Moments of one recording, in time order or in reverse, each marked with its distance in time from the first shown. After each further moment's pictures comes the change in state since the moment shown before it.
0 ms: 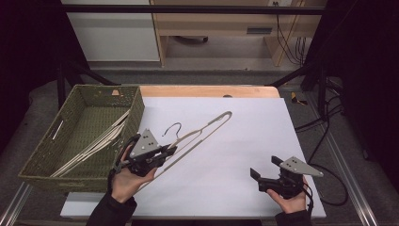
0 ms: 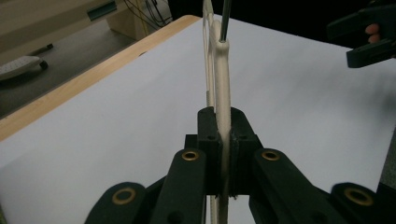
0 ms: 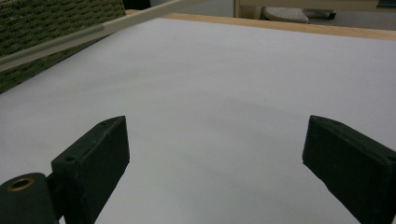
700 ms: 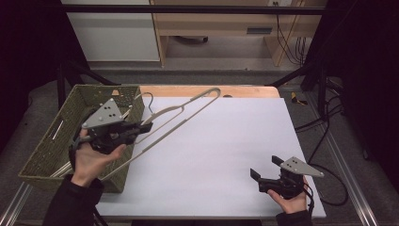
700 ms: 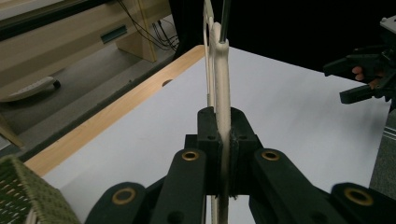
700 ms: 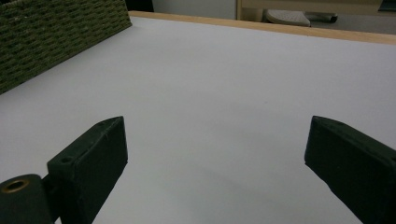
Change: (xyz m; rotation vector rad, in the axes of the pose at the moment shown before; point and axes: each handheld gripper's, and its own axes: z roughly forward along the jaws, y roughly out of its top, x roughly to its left) left arm 0.055 0.049 -0.069 -0.047 -0.001 0.017; right arm 0.000 0.001 -0.001 -0.012 0.014 -0.004
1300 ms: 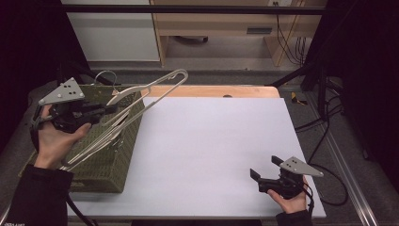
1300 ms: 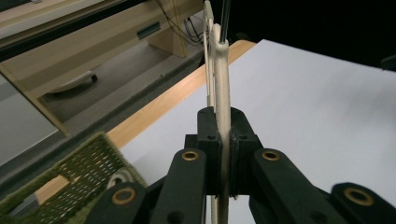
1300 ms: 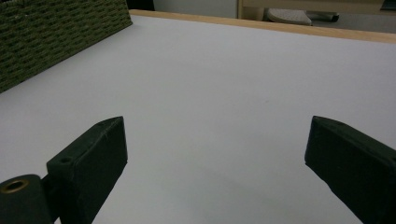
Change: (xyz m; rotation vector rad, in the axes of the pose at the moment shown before) left arm 0.072 -0.009 -0.042 0.026 0.105 0.009; right arm -0.001 -0.001 0.001 0.007 -0.004 -0.010
